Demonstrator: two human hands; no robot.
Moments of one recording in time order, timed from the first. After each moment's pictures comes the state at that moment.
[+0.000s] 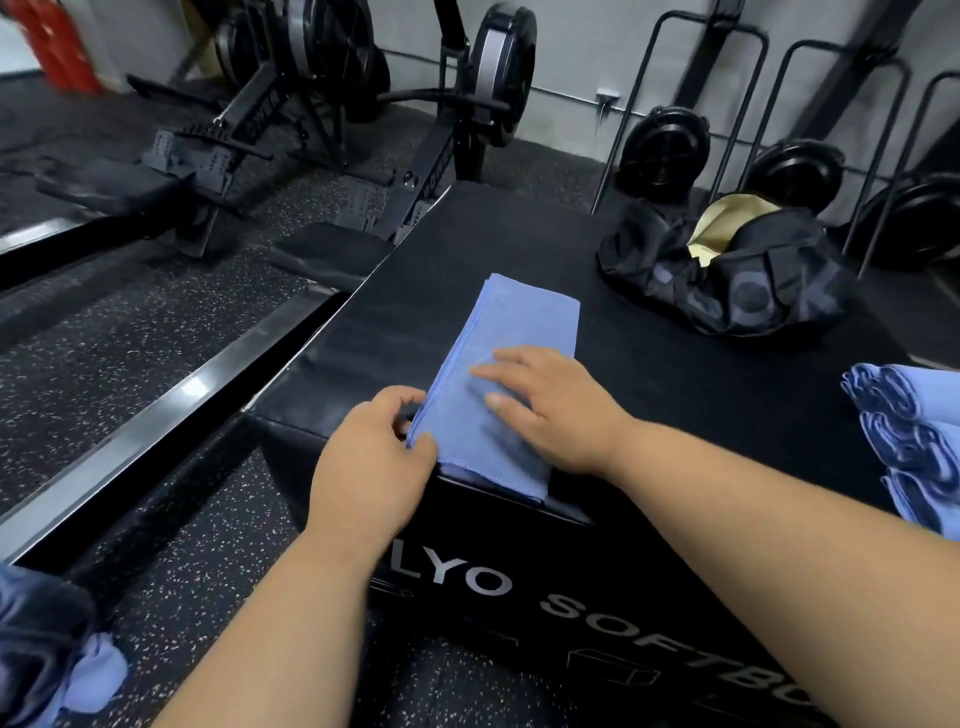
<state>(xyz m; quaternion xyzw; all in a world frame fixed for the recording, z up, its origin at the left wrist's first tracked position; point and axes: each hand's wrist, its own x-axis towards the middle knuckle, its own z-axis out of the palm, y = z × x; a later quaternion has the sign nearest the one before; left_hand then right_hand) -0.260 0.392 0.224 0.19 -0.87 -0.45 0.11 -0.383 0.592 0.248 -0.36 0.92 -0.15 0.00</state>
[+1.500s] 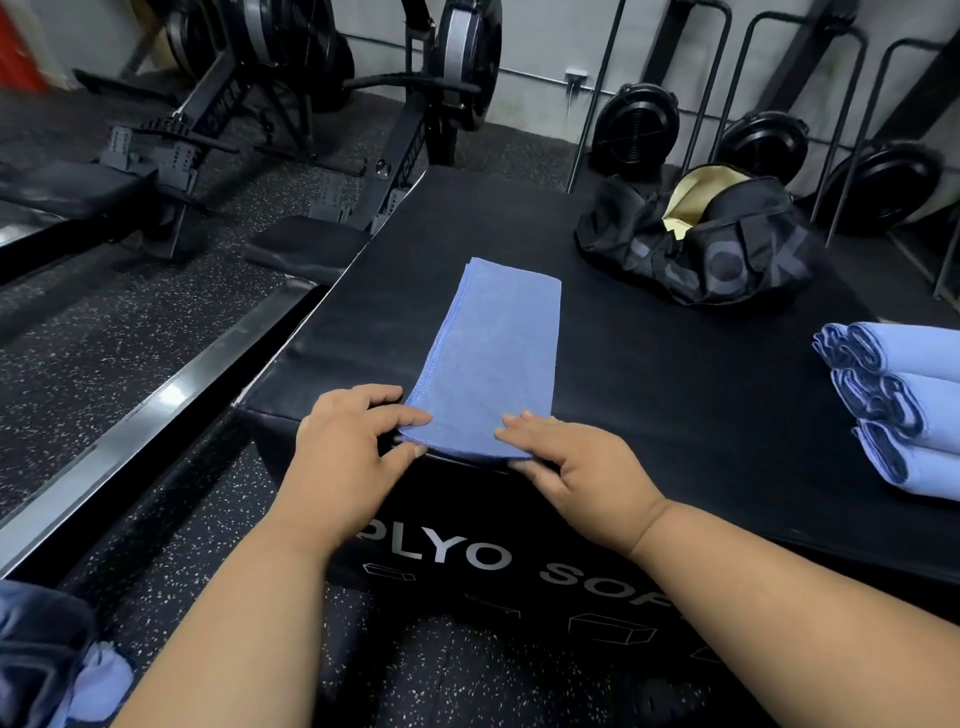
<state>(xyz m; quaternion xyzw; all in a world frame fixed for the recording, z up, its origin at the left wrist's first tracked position) -0.254 0.356 0.199 0.02 -0.93 -0.33 0.13 -0.302 0.635 0.203 -0.32 0.91 -0.25 -0.04</state>
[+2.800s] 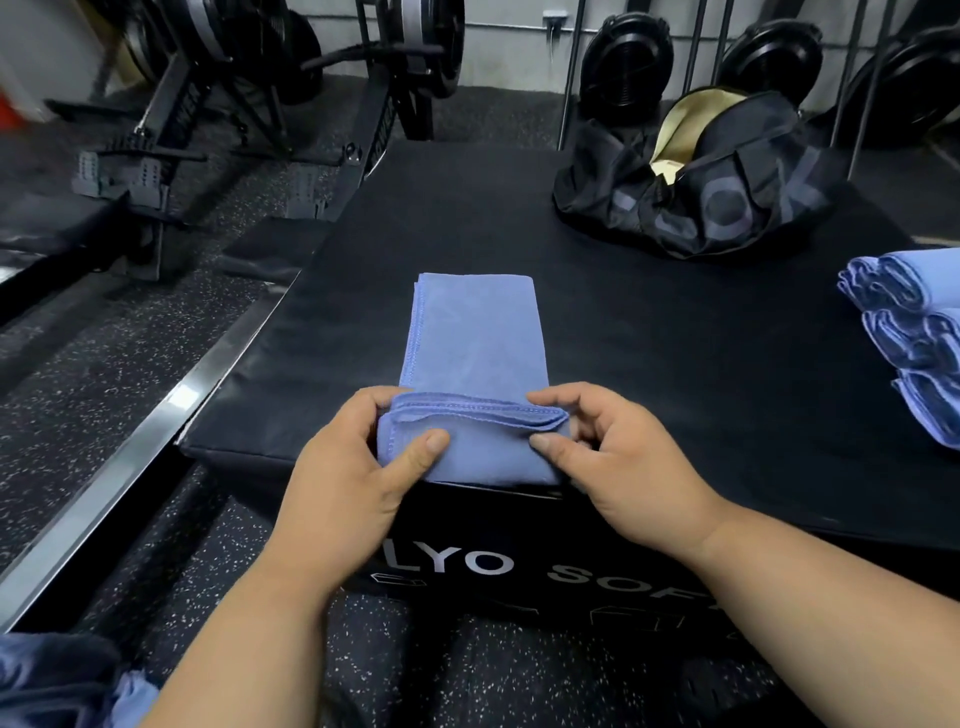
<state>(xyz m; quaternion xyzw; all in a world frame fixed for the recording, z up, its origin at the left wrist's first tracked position) -0.259 0.409 0.225 0.06 -0.85 -0.51 0.06 -0.304 0.666 0.220 -0.11 0.81 -0.57 0.08</state>
